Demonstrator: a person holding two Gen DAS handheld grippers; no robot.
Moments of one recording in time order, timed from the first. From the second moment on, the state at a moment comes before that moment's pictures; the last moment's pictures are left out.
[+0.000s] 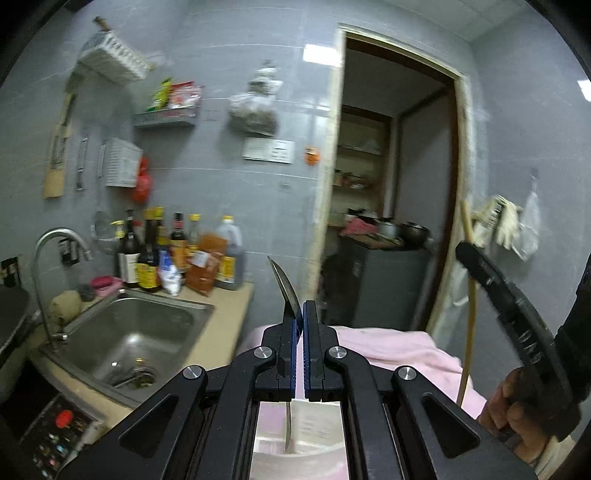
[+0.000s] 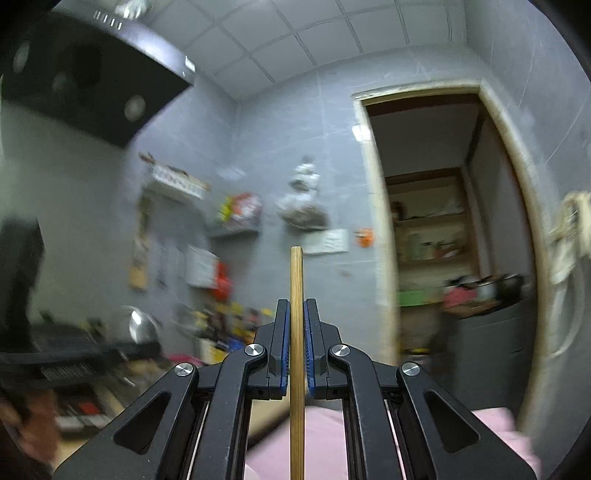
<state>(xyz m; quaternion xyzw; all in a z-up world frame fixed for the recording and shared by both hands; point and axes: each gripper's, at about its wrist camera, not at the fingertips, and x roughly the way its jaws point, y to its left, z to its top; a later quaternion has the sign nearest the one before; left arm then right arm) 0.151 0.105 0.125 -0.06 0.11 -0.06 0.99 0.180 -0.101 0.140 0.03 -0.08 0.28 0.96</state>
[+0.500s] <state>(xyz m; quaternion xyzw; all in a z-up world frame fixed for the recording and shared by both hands) 0.209 0.162 0.092 -0.13 0.16 0.02 0.98 0.247 -0.036 0.127 0.09 -0.03 0.37 0.93</state>
